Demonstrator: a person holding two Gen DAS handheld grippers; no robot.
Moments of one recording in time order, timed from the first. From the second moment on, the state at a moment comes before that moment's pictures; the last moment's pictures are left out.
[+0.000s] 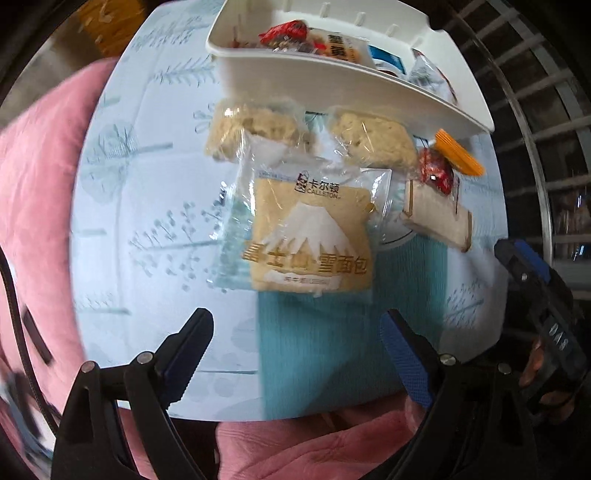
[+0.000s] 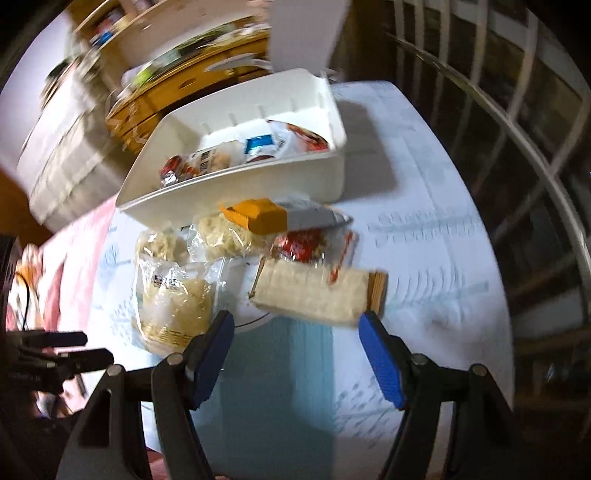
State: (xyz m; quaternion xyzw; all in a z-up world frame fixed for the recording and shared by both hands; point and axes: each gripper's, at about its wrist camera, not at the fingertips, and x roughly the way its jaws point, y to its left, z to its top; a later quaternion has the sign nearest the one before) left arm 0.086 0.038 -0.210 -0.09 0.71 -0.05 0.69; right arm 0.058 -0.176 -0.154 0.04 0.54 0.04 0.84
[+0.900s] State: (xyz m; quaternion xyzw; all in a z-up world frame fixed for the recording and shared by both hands) left arm 0.087 0.045 -0.284 -0.42 0.61 0.24 0.62; right arm 0.086 -0.149 -0.197 -0.25 0.40 0.20 0.86
